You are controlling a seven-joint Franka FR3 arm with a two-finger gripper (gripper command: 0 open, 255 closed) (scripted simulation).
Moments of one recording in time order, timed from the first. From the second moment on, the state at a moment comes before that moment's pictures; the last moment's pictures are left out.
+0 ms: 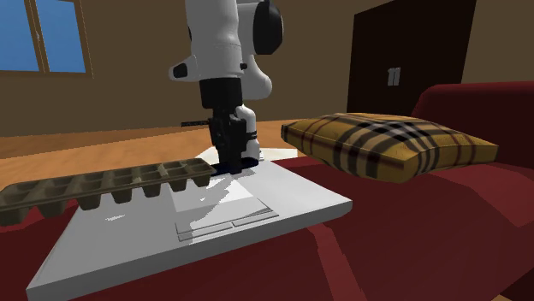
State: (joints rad) arm -0.04 0.35 0.20 -1.89 0.01 2.26 1.07
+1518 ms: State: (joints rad) arm -0.05 0.25 0.20 -1.72 0.03 2.00 1.07
